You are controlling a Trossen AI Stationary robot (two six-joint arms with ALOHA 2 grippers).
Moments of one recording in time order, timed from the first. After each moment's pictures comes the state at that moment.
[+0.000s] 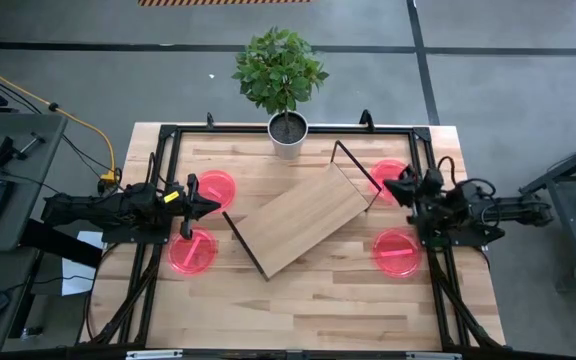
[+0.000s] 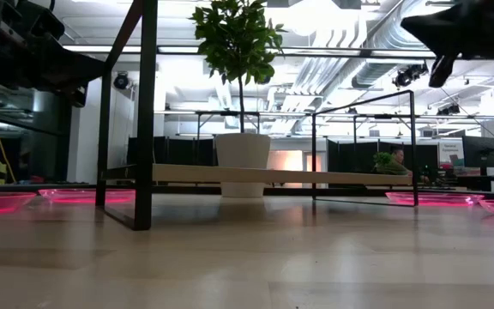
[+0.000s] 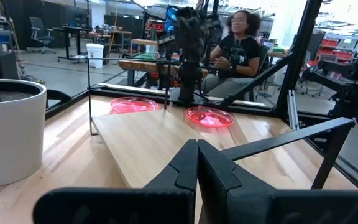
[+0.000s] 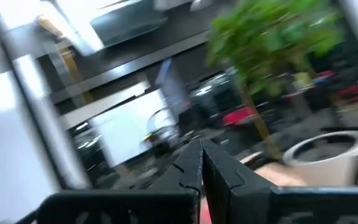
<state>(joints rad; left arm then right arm) -0.02 0.01 0.01 0.02 -0.06 -0.10 0.05 0.08 0.05 0.42 0.31 0.33</state>
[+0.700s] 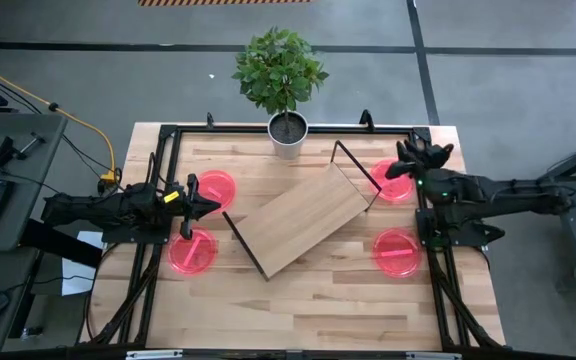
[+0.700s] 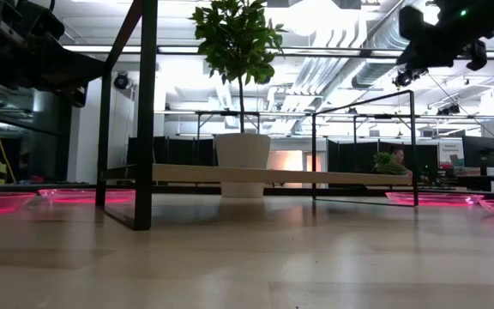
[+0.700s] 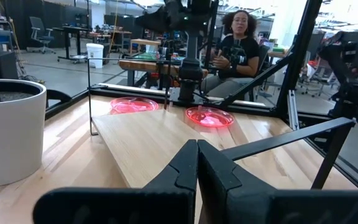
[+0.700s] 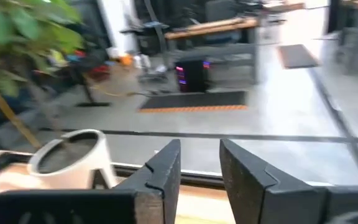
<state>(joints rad) -0.02 0.01 0.01 0.02 -0.06 -0.10 0.02 0.56 0.53 -0.33 1.20 0.55</state>
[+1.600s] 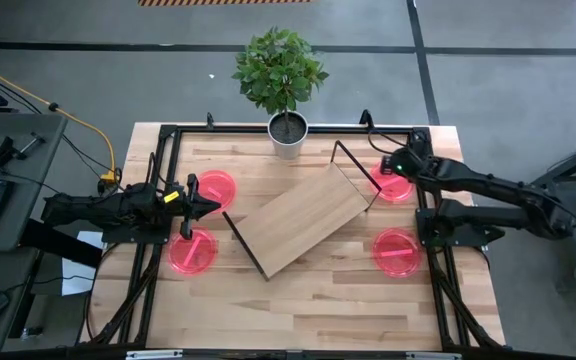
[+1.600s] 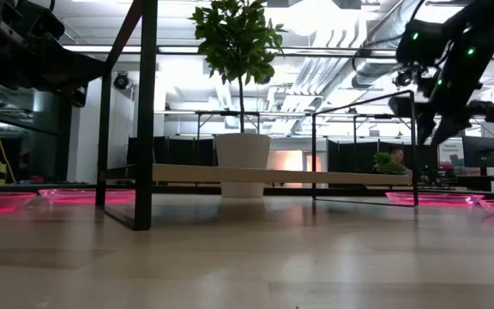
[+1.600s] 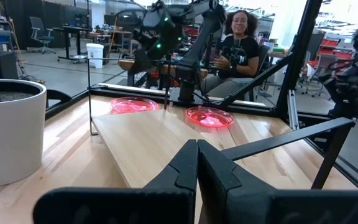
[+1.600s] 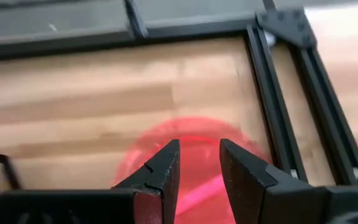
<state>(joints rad) -0.02 0.01 0.01 0.02 -0.06 -0.10 -0.54 0.88 0.54 -0.76 0.60 0.98</state>
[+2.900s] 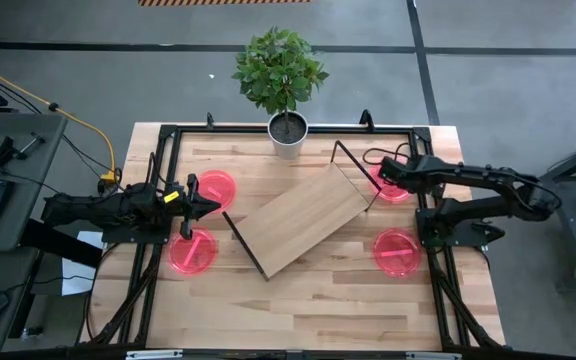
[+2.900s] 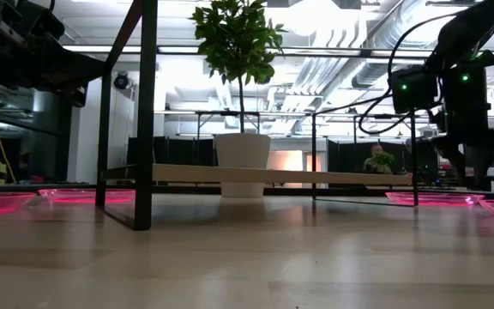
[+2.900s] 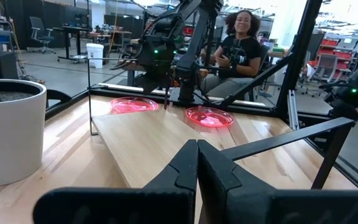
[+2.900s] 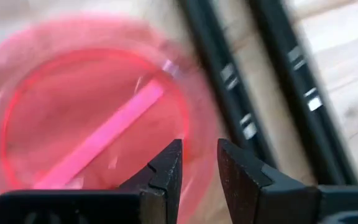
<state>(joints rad) -0.02 0.01 0.01 0.02 -0.06 -0.10 -0.58 1.14 0.52 -0.96 0.44 1.32</state>
